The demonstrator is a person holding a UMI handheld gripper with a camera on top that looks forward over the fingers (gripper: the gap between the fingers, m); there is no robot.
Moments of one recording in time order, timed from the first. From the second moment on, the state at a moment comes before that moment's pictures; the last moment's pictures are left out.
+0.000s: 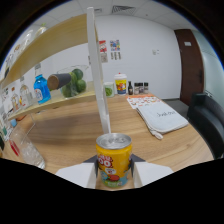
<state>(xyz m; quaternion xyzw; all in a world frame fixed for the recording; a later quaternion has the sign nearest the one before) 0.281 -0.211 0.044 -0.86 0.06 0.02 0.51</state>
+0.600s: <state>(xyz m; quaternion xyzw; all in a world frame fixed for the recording) 0.267 -0.240 0.030 -0.87 0.03 0.00 0.49</state>
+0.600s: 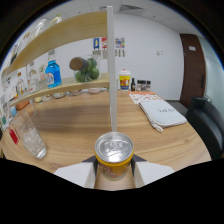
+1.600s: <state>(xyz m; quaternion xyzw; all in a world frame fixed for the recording) 0.004 -0.283 0.170 -0.82 0.02 0.05 0.57</state>
